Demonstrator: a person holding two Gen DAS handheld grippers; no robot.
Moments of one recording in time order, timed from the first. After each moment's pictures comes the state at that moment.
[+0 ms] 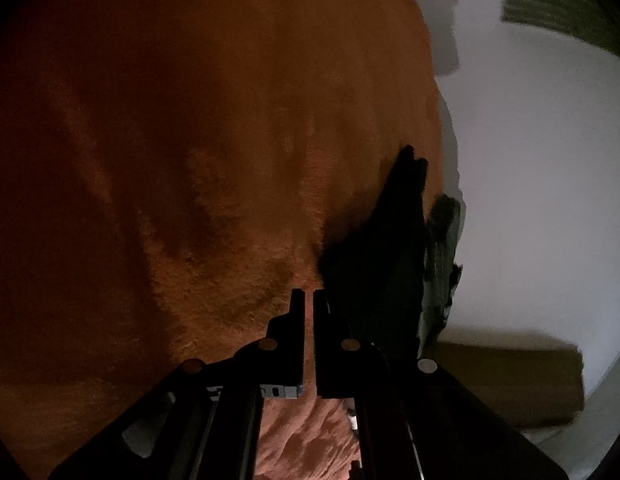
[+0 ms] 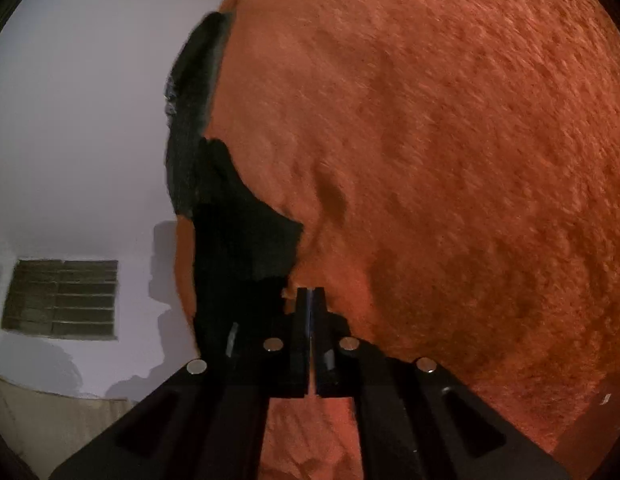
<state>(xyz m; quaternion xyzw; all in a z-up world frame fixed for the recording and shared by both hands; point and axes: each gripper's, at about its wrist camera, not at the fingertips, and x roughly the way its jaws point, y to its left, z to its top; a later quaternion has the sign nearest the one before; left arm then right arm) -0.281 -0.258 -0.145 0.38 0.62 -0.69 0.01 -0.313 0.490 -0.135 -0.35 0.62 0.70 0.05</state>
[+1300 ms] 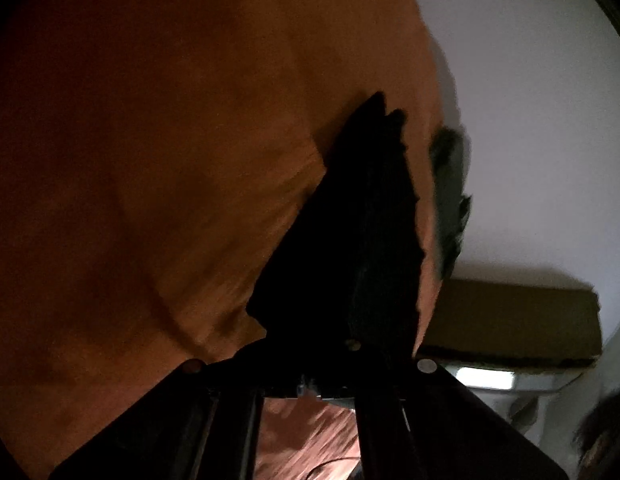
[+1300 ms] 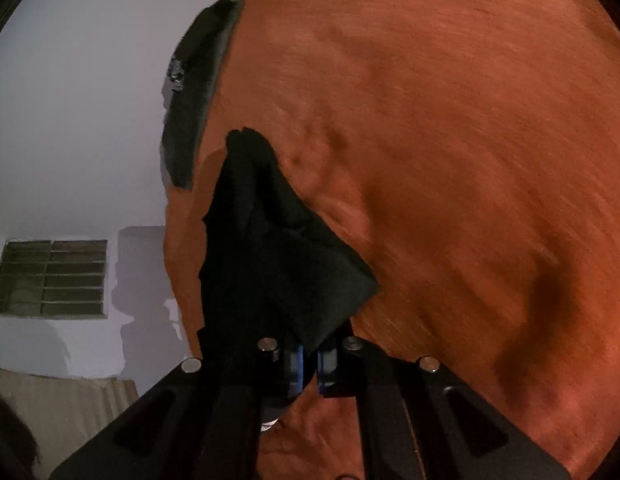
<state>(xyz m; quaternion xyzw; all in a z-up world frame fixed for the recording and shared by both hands) -0.202 -0.232 -0.117 0.47 0.56 -0.68 -0.03 -0.222 0.459 -0.101 -0.39 0.60 0.69 0.06</state>
